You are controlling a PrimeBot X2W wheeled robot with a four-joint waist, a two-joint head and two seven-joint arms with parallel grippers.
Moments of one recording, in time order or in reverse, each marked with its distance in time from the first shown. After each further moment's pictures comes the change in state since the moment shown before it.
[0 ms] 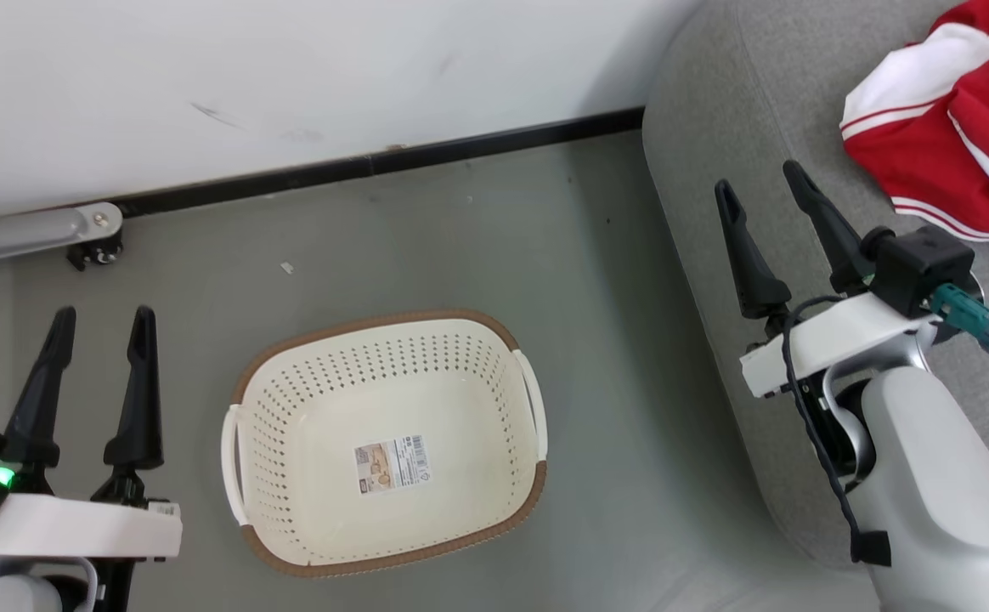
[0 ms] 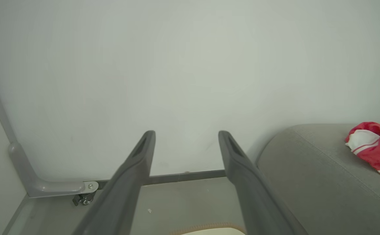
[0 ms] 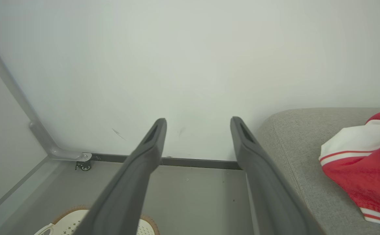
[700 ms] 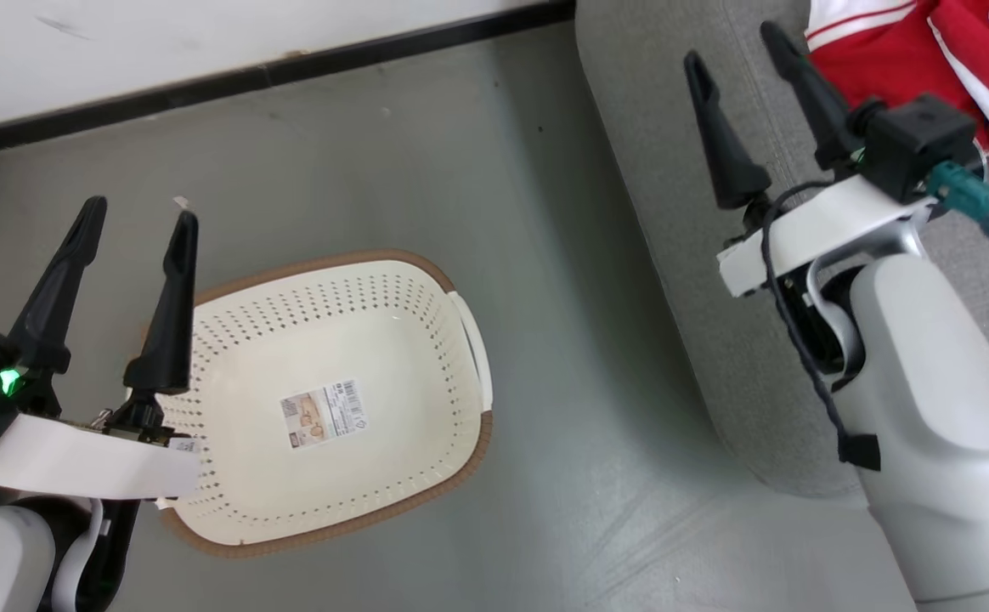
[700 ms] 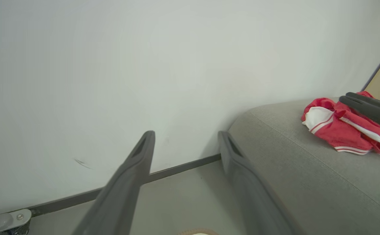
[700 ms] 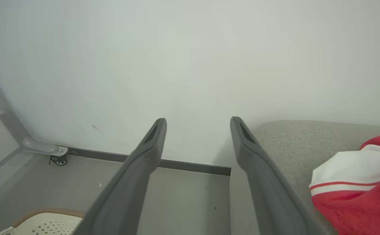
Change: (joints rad) left arm -0.147 0.060 -0.063 -0.163 0.059 0.003 0.169; right arm -0.207 0.003 0.059 0.009 -0.010 0.000 0.031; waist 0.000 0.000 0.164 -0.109
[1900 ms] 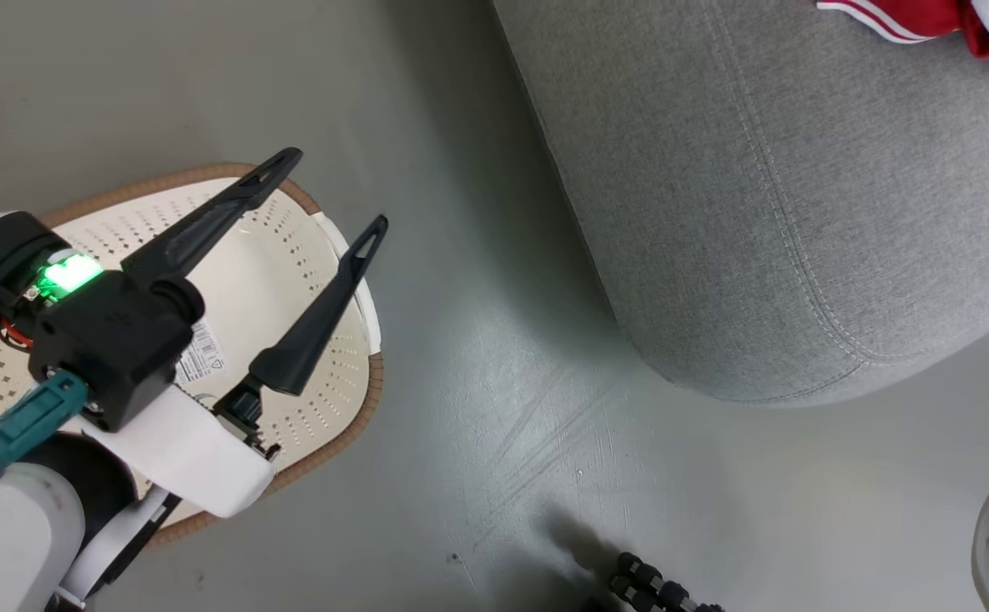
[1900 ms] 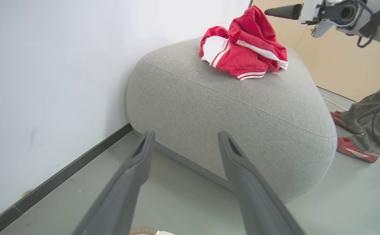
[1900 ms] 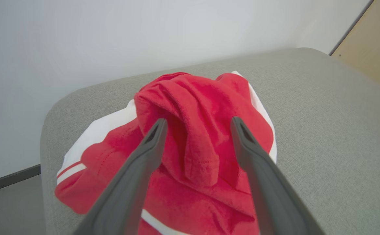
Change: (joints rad) left arm -0.247 0.129 -0.219 -0.190 0.088 -0.141 0.317; right arm -0.311 0.016 -0.690 0.138 -0.270 0.000 0.306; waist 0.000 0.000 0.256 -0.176
